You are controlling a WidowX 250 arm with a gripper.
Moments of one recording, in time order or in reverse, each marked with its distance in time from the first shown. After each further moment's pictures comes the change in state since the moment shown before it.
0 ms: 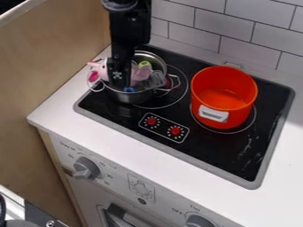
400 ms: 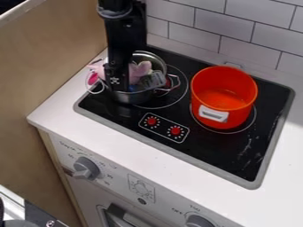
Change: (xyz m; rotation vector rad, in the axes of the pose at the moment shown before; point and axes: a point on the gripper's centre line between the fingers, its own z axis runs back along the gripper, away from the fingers) arm -0.004 0.001 -0.005 0.011 -0.029 0.001
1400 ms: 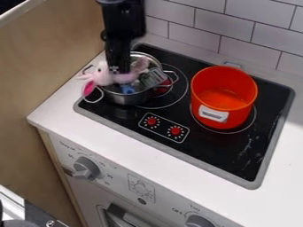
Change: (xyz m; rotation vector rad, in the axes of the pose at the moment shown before) arm 0.007 -0.001 0.018 -0.080 -0.009 0.034
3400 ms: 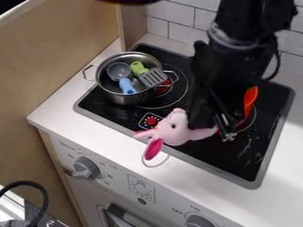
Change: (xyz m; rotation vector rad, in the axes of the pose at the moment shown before) arm 0.096 -0.125 0.024 0.009 0.102 0.224
